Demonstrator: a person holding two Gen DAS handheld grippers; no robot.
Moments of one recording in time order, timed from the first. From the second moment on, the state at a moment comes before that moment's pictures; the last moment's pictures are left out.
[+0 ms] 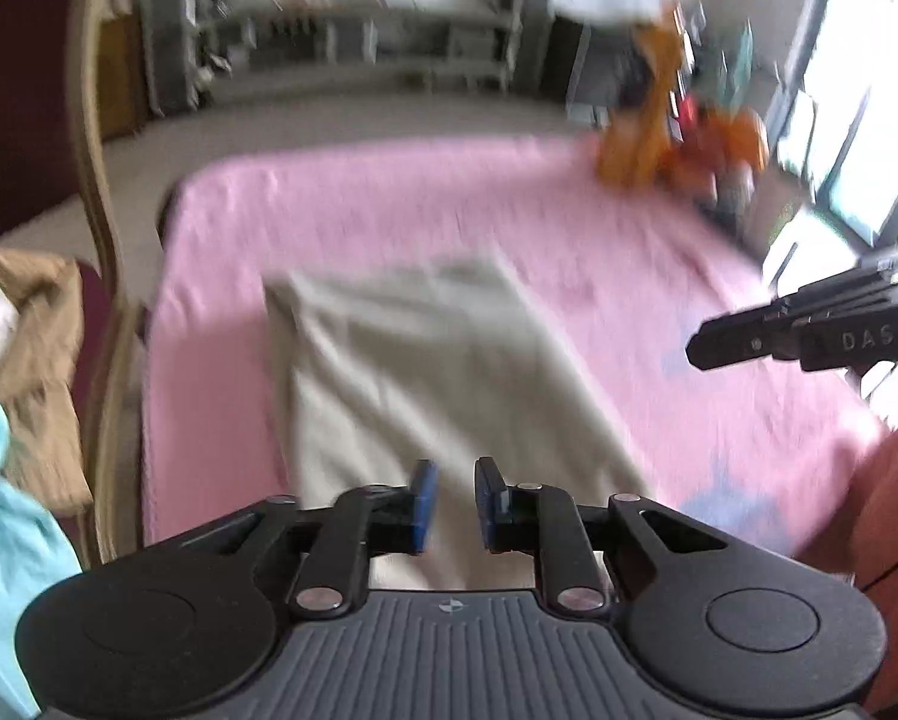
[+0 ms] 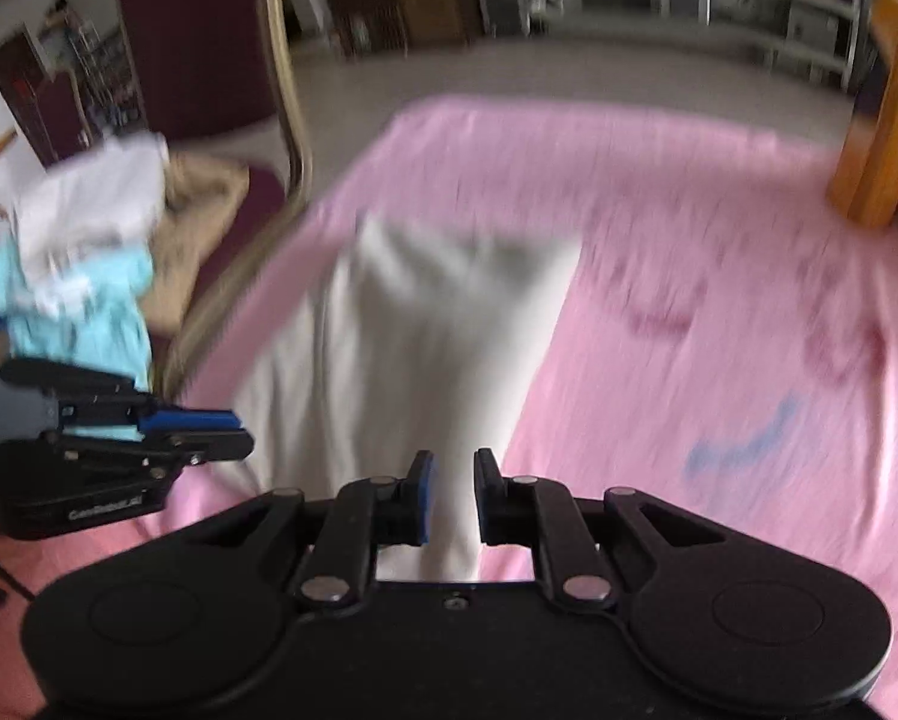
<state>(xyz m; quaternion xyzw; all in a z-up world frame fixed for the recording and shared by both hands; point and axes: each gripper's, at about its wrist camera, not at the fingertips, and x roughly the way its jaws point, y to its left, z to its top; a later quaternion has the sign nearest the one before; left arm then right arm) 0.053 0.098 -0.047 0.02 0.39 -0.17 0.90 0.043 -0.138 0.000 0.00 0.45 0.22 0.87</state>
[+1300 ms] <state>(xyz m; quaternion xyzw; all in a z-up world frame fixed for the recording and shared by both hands) 0.121 0.111 -0.042 -0.06 0.39 -0.03 0.92 0.131 -0.226 -0.058 0.30 0.45 0.14 0.83</state>
